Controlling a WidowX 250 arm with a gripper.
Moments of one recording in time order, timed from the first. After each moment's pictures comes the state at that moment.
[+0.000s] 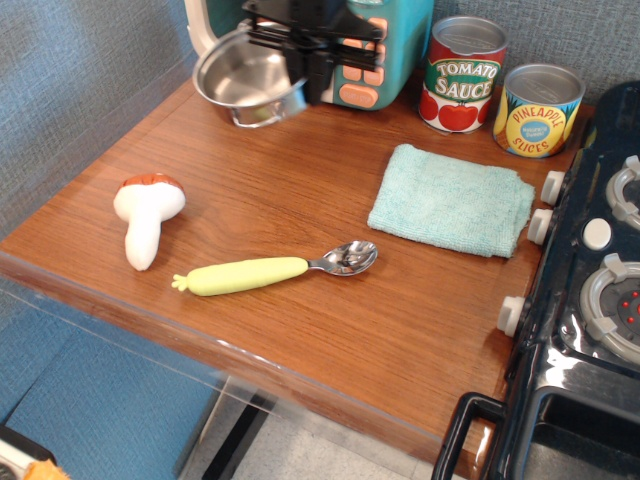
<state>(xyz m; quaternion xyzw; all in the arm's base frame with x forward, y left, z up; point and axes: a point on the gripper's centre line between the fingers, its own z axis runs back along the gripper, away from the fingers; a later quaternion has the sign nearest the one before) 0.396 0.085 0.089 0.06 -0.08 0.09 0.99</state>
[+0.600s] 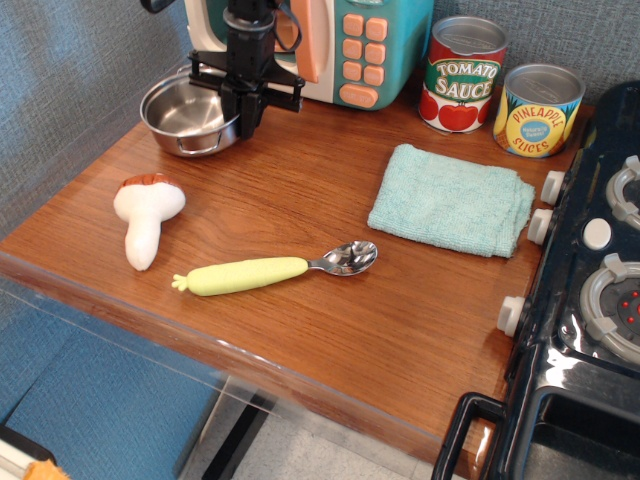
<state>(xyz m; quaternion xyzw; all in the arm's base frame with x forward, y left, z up) 0.406 0.153 0.027 0.09 -0.03 0.13 0.99</state>
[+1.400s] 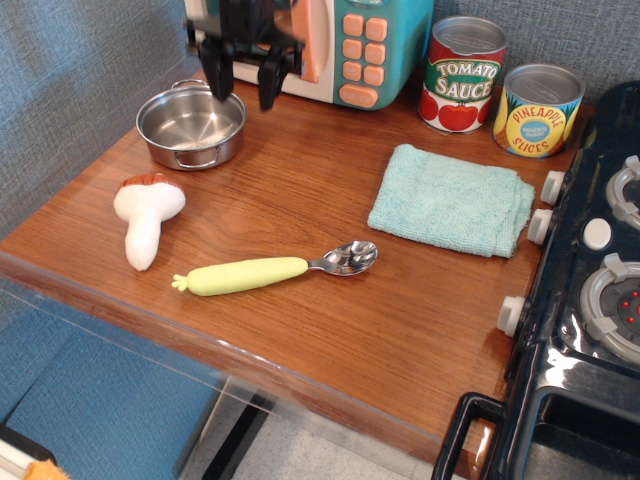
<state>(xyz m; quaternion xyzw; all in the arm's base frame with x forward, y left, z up) 0.406 0.138 0.077 0.06 -0.09 0.10 0.99</state>
